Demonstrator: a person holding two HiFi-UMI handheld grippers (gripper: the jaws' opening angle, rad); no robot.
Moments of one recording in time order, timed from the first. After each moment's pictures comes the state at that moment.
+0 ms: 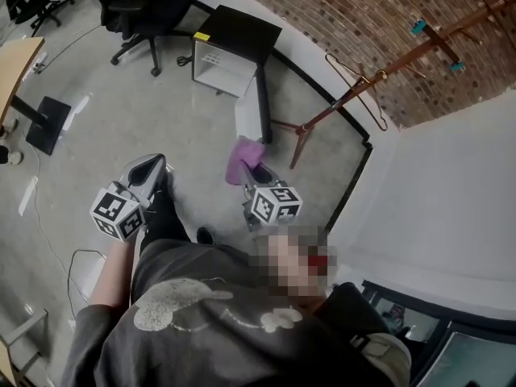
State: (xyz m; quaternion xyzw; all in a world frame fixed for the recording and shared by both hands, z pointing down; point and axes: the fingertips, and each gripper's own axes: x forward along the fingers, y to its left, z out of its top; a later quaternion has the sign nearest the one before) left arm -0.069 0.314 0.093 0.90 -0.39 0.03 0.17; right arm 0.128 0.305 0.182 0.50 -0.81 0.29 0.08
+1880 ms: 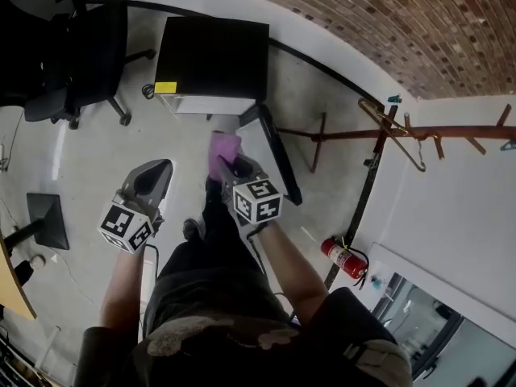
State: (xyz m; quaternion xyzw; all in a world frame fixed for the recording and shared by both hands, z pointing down) left arm -0.030 -0.132 0.193 0.94 -0.23 0.10 0.22; right arm 0.081 -0.102 0.297 0.56 -0.74 0.36 0.11
